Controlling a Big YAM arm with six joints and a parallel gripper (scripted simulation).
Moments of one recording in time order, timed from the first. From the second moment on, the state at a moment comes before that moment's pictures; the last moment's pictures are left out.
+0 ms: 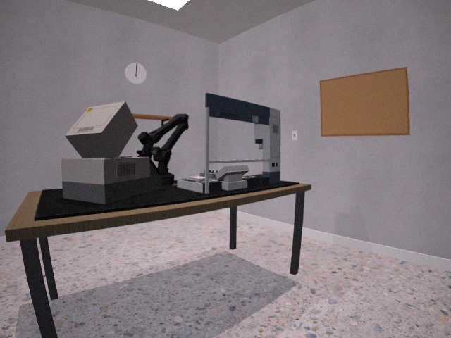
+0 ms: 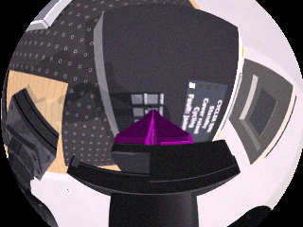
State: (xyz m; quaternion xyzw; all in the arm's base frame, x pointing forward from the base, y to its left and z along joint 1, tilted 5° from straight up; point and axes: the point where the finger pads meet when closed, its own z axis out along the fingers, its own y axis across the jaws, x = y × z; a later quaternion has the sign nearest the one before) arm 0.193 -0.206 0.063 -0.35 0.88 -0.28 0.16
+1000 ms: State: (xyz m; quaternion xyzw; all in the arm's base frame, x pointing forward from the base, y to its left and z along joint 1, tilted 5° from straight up) arm 0.196 -0.209 0.065 -0.35 0.88 -0.29 0.16
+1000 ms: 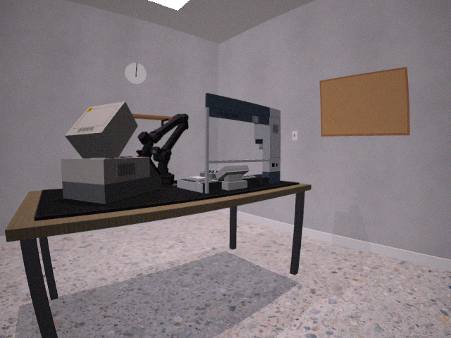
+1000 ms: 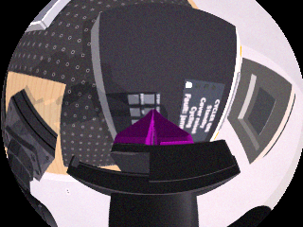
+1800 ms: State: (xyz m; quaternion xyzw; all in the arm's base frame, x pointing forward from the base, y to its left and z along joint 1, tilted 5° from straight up) arm 0.197 -0.210 0.066 -0.35 0.88 -0.29 0.17
